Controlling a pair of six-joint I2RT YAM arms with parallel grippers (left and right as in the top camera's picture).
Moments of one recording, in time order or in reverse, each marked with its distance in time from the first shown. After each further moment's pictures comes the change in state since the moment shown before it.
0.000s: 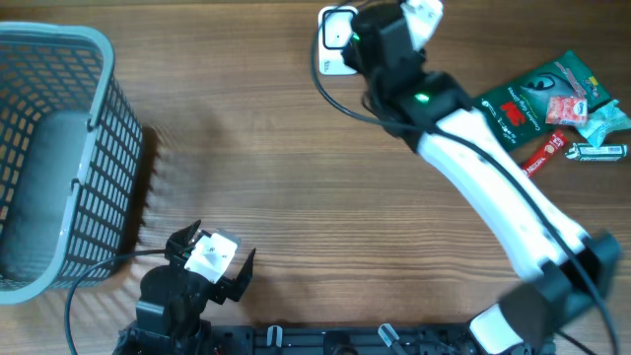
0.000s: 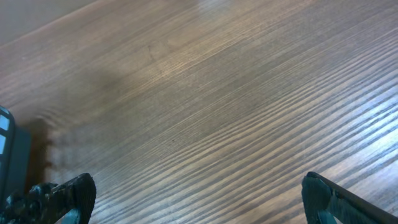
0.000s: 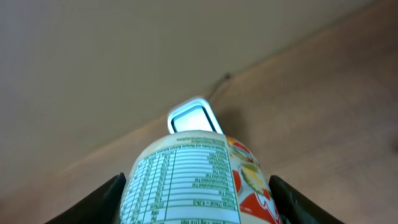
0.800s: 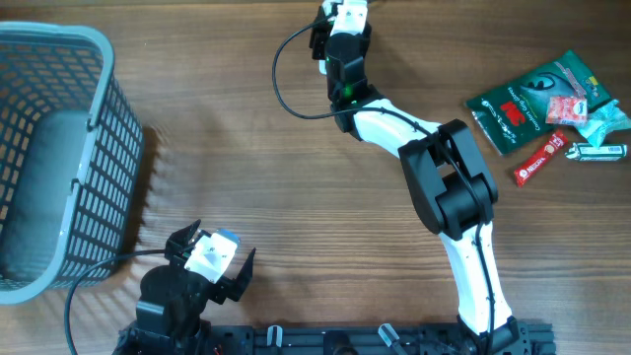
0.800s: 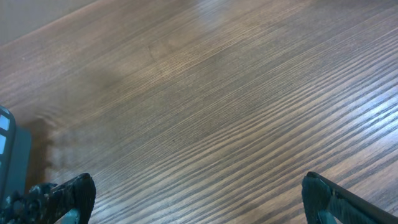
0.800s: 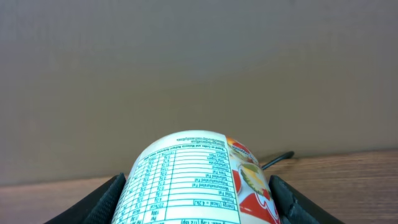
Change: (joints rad) left arm 0.000 -0.001 0.000 -0.001 0.002 0.000; right arm -0.055 0.620 -0.007 1.056 -0.062 -0.589
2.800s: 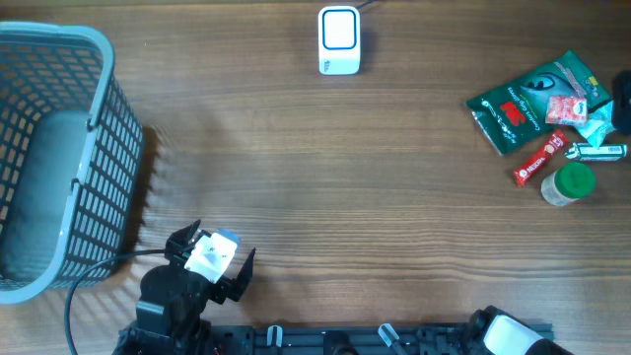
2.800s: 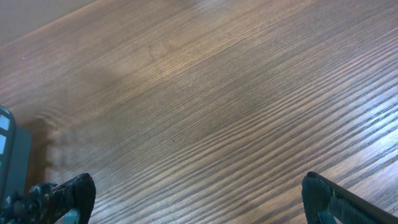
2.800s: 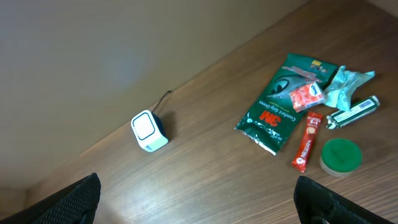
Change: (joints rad) left arm 0.000 0.000 0.000 0.000 0.000 0.000; right arm -1.020 -1.043 0.660 -2.201 -0.879 0.076
